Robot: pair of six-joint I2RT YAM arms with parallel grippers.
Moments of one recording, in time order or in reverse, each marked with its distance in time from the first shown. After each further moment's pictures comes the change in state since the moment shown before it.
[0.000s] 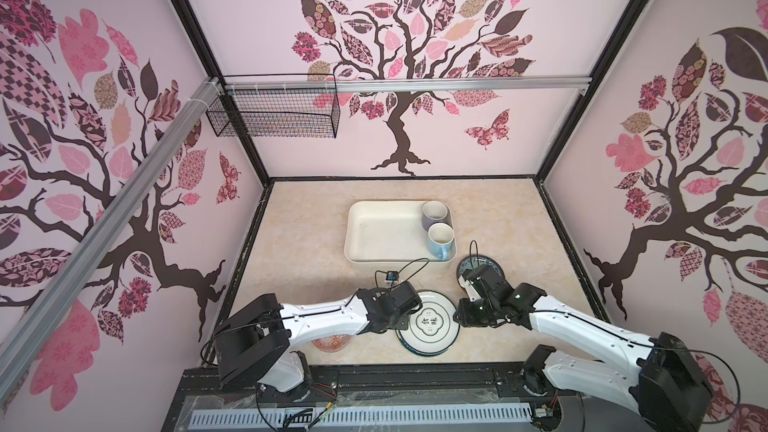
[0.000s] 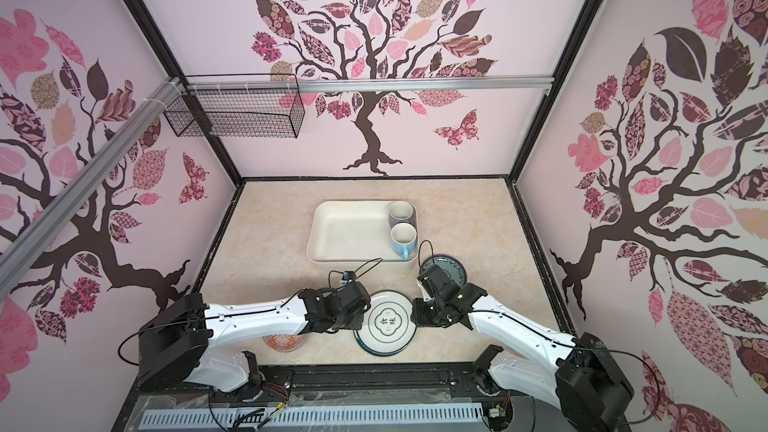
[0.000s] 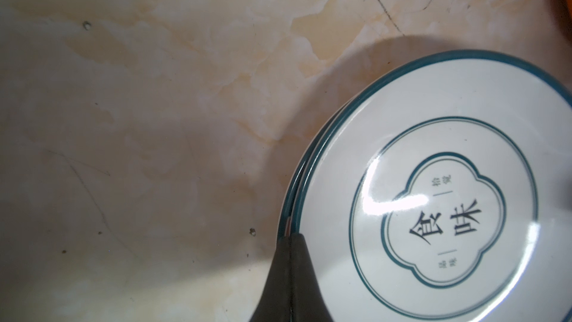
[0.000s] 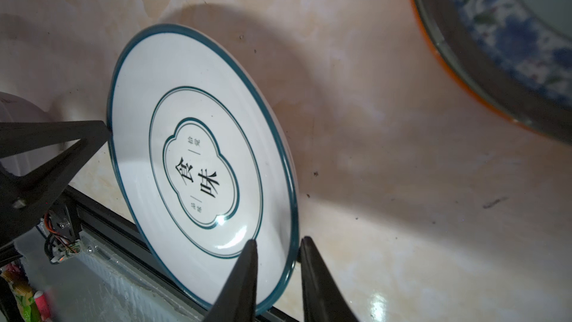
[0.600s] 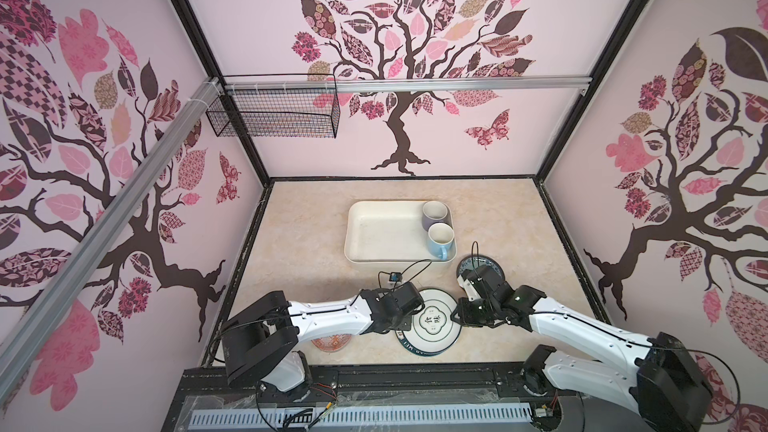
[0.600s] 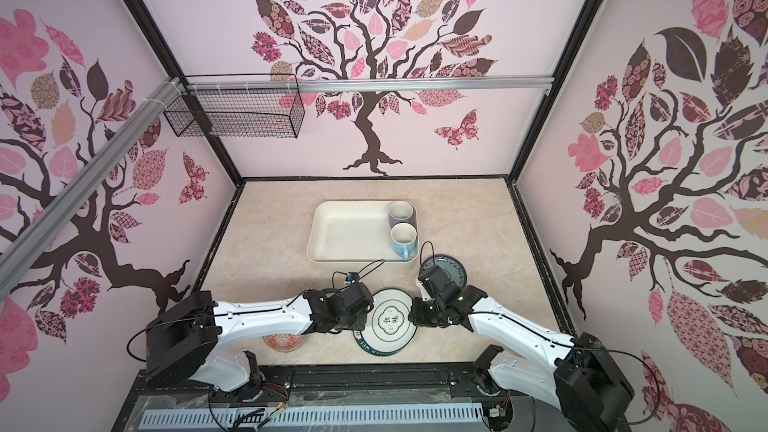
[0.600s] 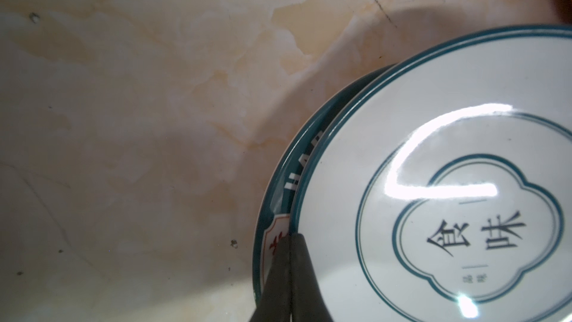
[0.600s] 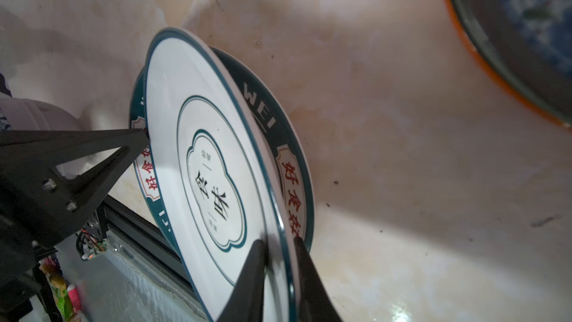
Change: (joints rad) left arm -0.003 0.032 0.000 0.036 0.018 0.006; right arm -0.007 -0.006 -0.028 0.093 -0.063 0.061
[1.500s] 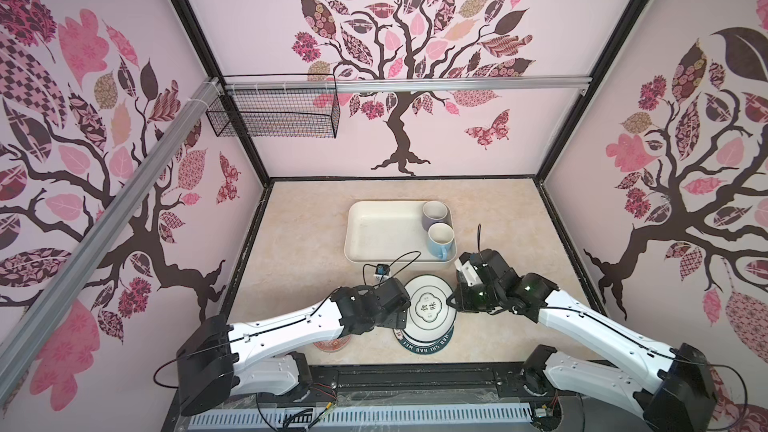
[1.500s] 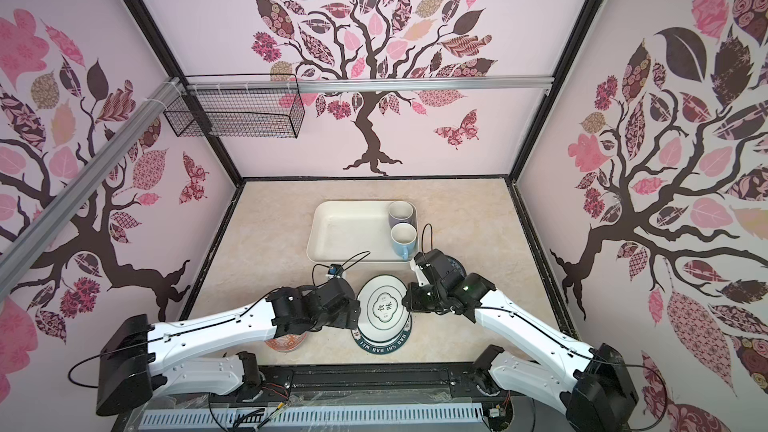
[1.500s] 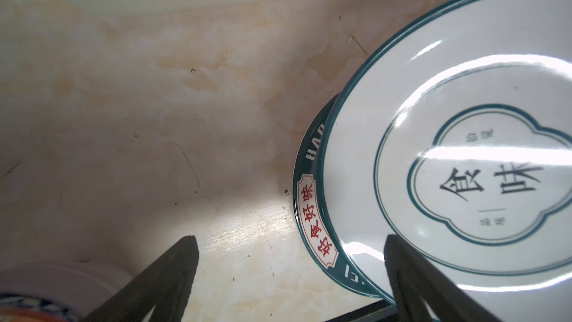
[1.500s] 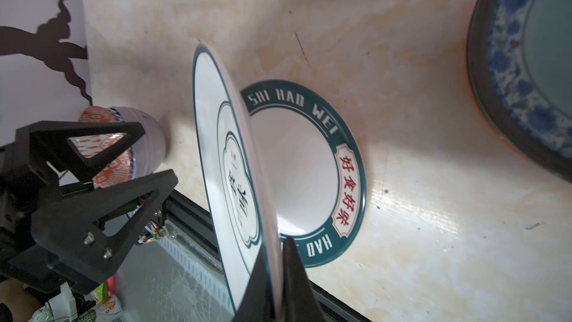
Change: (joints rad) left arm 0.001 -0.317 0.055 -0.291 -0.117 0.072; right arm 0.008 -0.037 0.237 -0.140 -0.004 -0.031
